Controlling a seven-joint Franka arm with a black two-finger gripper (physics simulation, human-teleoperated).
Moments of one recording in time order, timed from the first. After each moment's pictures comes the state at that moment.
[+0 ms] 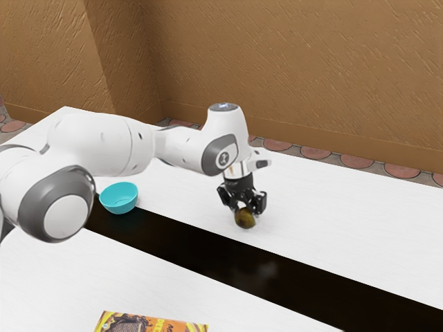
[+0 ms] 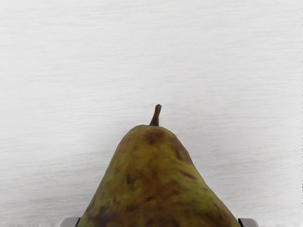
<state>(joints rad) -0.24 0.74 0.02 -1.41 -0.13 2.17 -0.11</state>
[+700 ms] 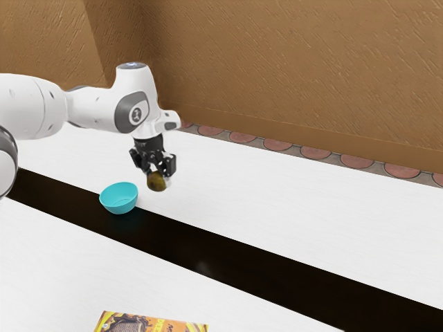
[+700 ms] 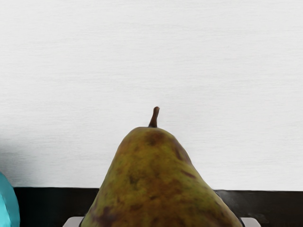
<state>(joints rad) 0.07 0.44 0.02 -1.66 0.00 2.08 0.07</state>
